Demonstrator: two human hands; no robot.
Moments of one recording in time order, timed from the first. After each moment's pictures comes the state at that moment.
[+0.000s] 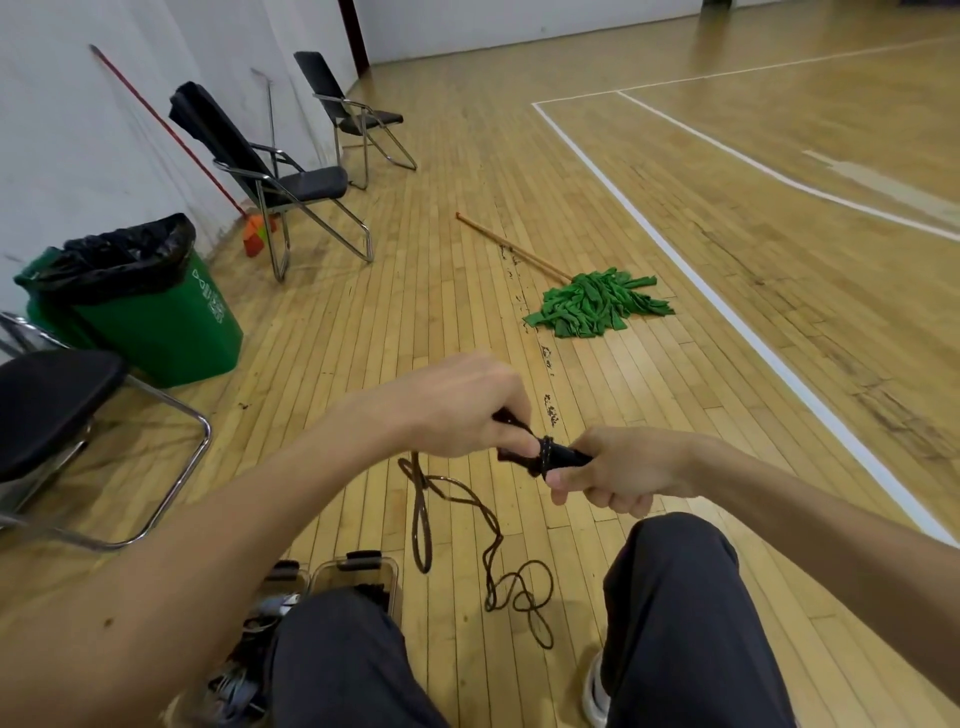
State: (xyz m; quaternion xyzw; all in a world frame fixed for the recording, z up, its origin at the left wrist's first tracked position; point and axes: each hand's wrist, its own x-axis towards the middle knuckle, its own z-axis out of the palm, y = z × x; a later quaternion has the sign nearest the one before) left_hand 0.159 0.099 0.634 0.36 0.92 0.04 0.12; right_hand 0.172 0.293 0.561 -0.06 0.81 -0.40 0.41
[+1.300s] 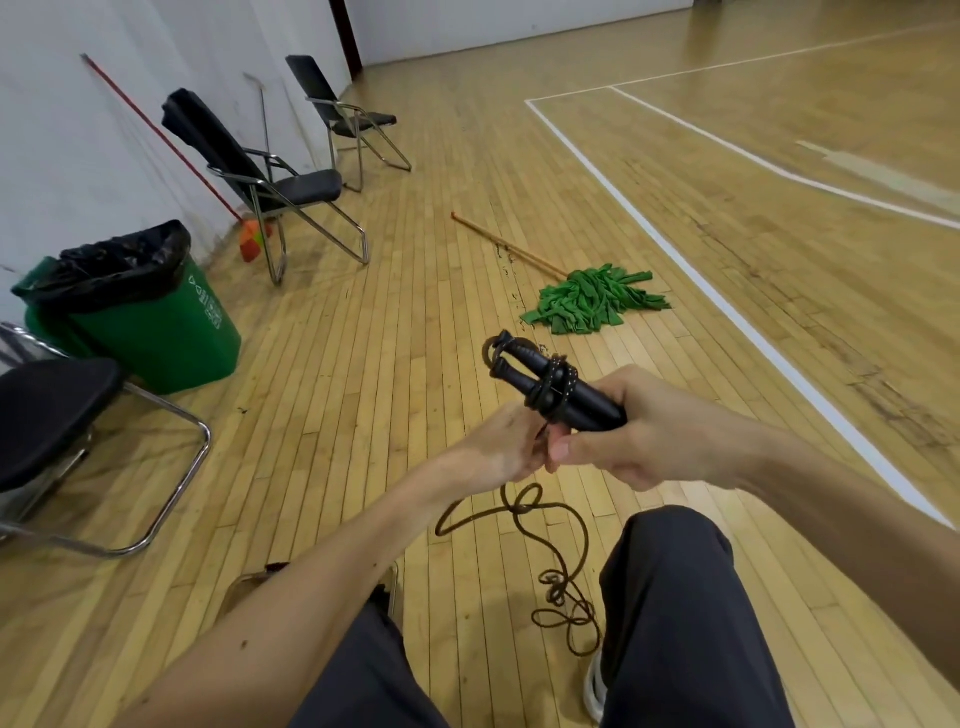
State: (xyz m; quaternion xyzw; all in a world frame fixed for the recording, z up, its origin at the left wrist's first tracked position) left_hand 0.173 0.133 0.566 0.21 0.87 0.39 0.22; right_hand 0.206 0.317 0.611 -0.21 0.77 -0.54 0.26
